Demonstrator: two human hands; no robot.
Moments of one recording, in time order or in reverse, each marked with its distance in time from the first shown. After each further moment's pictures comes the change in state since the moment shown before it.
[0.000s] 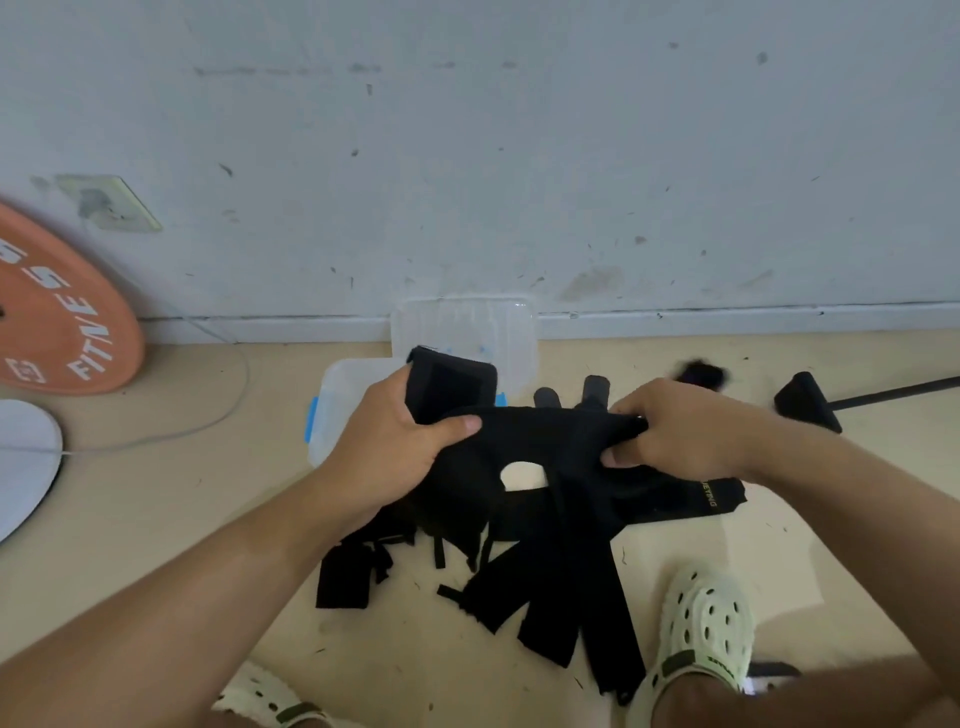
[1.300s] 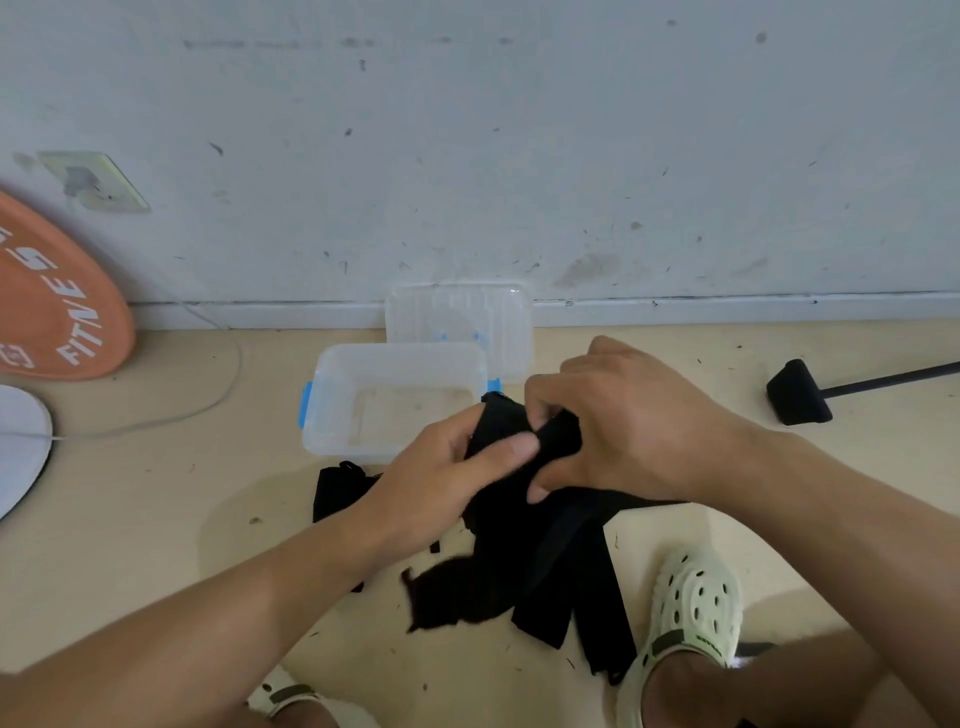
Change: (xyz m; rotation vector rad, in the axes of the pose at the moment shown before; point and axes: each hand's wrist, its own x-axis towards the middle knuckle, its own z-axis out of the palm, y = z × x) left_hand -0.030 -0.013 0.031 -0.199 -0.387 0.107; right_hand -0.023 -0.041 0.018 -0.391 0.274 -0.585
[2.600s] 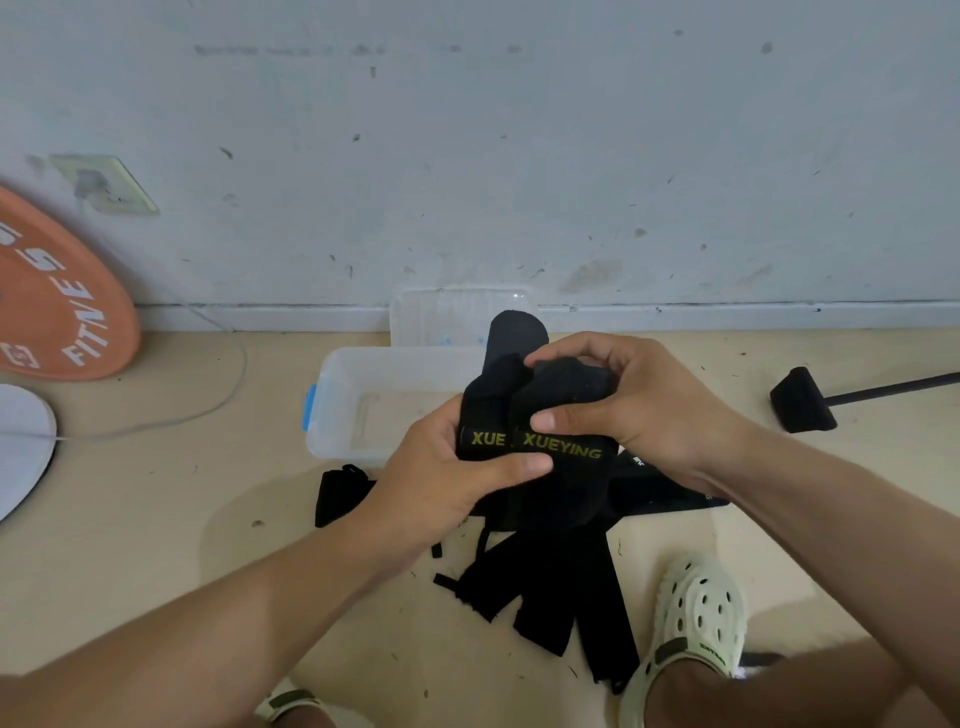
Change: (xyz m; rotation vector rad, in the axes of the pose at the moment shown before) left_hand 0.001 -0.001 0.005 -0.187 0.187 -0.033; right_hand 0.000 0.006 0.009 1.096 0.200 0.377
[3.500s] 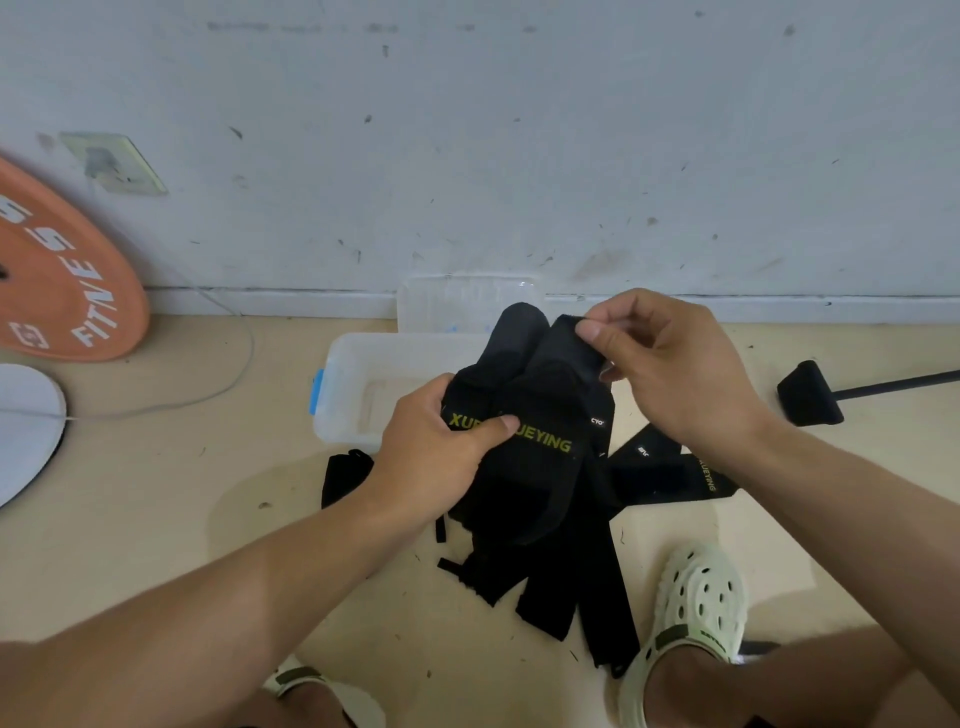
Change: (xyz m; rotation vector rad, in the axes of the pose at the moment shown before) left_hand 0.002 0.002 -0.004 0.168 0.272 -0.050; right_hand 0.007 0.002 0.000 -0.200 0.345 -0.071
